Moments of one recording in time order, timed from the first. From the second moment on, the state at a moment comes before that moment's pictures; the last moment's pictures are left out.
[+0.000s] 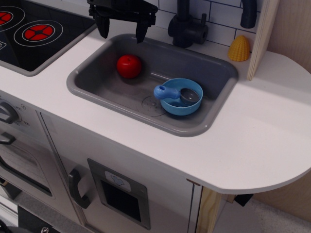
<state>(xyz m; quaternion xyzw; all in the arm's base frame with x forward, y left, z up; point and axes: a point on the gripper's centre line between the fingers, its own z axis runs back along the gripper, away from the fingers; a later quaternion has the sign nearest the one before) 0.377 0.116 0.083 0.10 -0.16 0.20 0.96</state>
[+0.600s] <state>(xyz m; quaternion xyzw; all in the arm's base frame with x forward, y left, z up) 0.357 0.099 0.050 0.09 -0.11 0.06 0.99</state>
